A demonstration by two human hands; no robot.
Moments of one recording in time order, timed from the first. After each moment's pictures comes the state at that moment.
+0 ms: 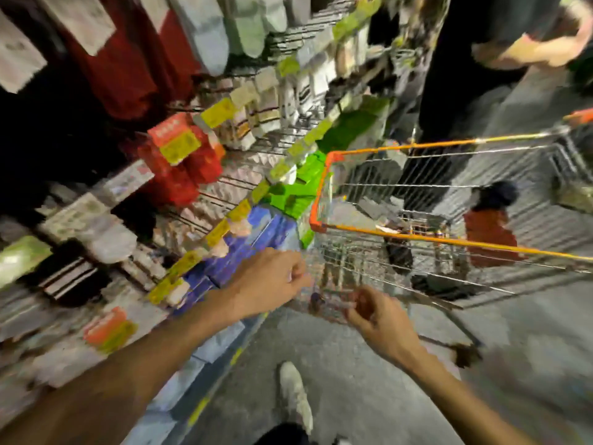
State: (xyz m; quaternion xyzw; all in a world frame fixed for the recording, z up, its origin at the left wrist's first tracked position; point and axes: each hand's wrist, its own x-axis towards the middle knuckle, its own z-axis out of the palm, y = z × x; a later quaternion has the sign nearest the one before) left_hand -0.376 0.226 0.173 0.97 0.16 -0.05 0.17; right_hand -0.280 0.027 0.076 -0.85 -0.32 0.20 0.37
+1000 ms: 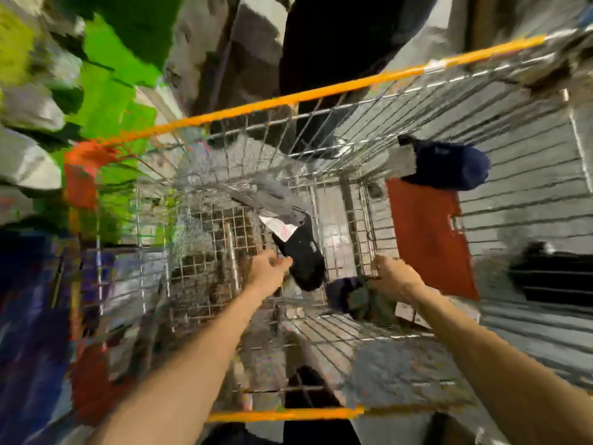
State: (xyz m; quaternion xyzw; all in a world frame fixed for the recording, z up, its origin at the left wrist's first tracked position) left_hand 0.126 0.218 -0.230 0.70 0.42 -0.29 0.50; right_hand 0.205 -0.014 -0.179 -0.88 -0.03 0.48 0.01
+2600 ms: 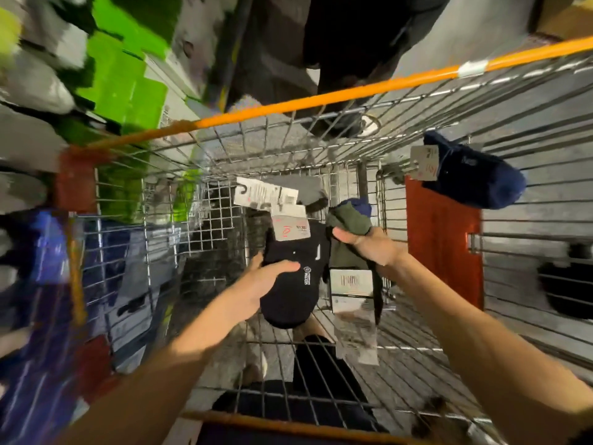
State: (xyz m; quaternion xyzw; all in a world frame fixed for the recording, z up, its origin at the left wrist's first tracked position) left_hand 0.139 0.224 -0.204 0.43 0.51 -0.33 0.67; right_hand 0.261 0.024 -0.217 -0.78 0.21 0.47 0.36
